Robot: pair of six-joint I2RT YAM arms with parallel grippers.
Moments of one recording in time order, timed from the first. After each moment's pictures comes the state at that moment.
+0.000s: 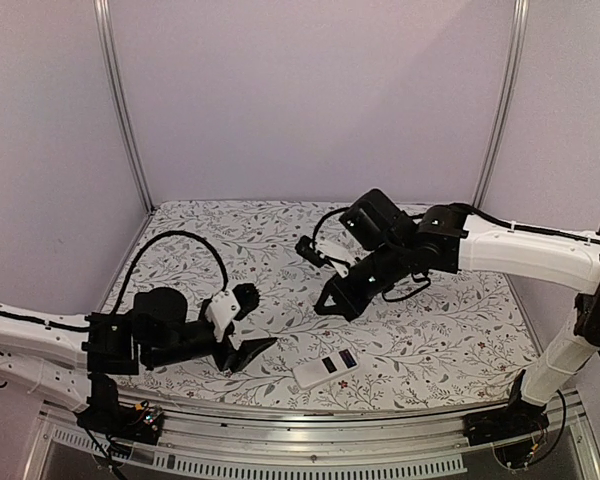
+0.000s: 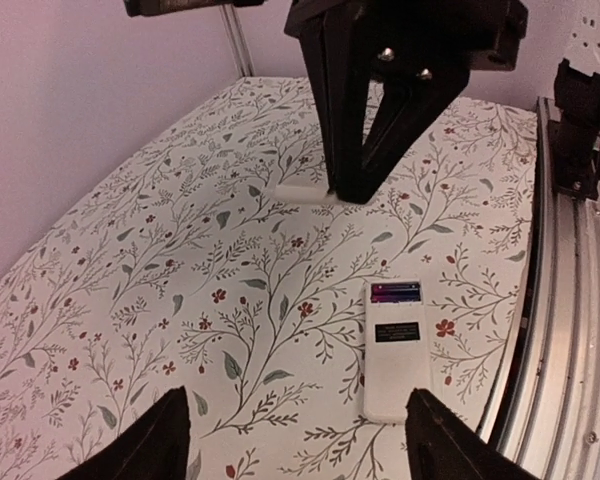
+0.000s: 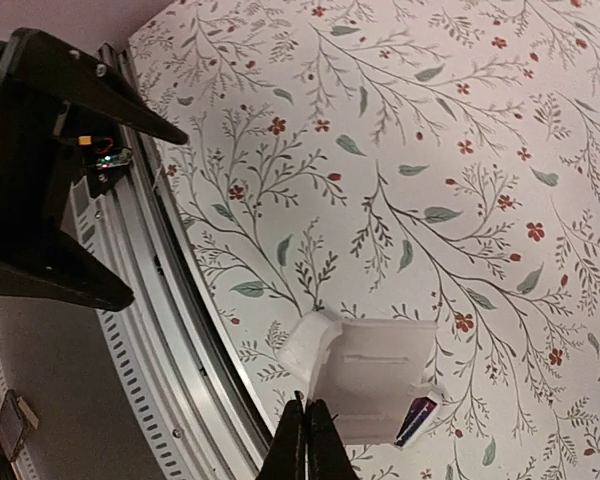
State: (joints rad) left arm -1.24 1.02 0.47 0.17 -0.29 0.06; right arm 1.02 1.62 1.37 -0.68 -0.21 0.20
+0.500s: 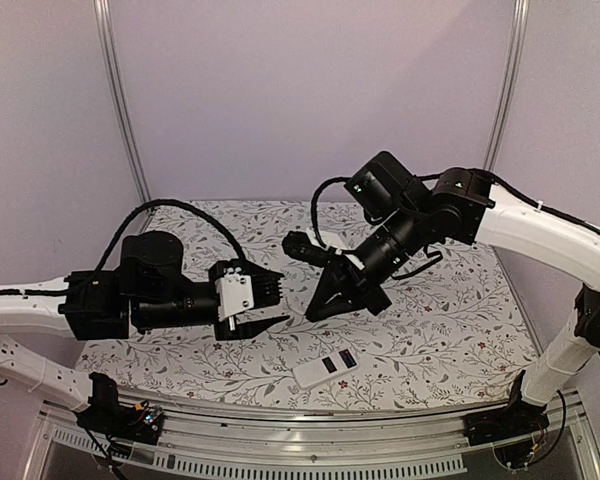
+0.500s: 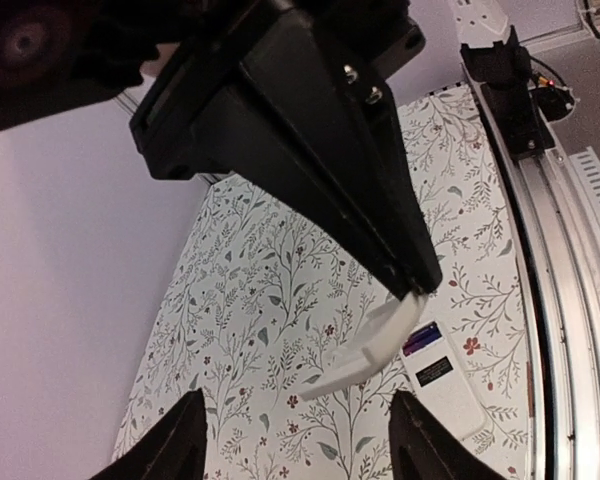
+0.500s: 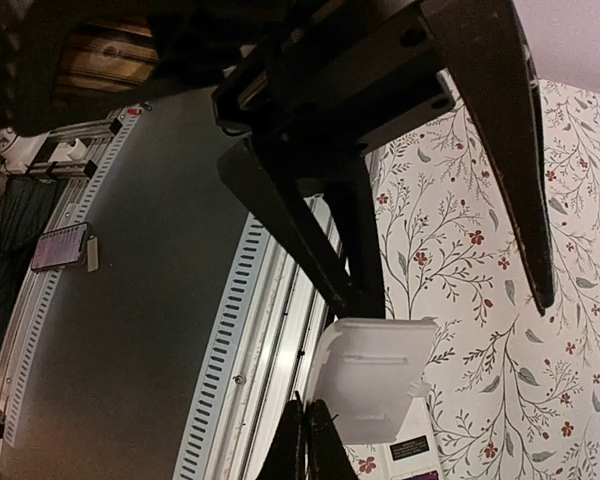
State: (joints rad) left arm -1.24 1.06 0.85 -0.11 -0.11 0.58; right arm 1.05 1.61 1.63 -0.92 -0.69 -0.42
